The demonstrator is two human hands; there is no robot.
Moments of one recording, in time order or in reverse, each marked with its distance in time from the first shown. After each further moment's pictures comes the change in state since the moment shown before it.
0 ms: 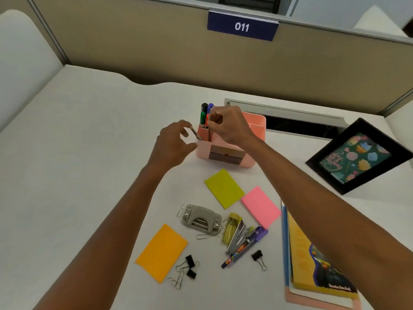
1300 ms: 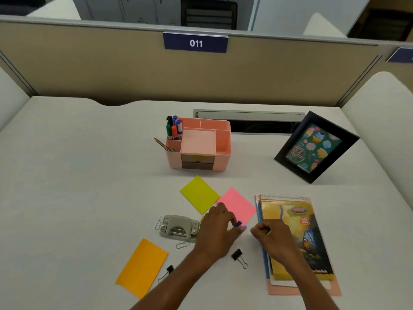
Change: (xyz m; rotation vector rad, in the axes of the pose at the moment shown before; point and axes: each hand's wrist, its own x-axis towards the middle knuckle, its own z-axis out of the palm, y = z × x) left_hand -0.159 0.066 0.147 0.053 -0.311 0.245; right_hand -0.291 0.068 -0.027 0.159 -0.071 0.742
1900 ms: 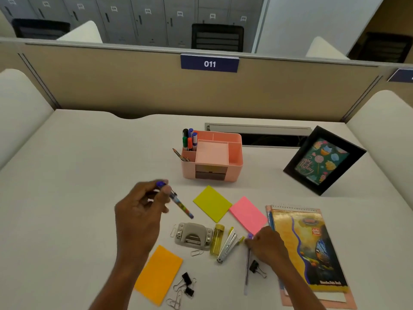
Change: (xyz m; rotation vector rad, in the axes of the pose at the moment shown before) left_hand -0.048 -0.013 -0.187 -0.625 0.683 -0.117; right_hand 0.005 -0.037 0.037 -0.201 -0.066 0.241
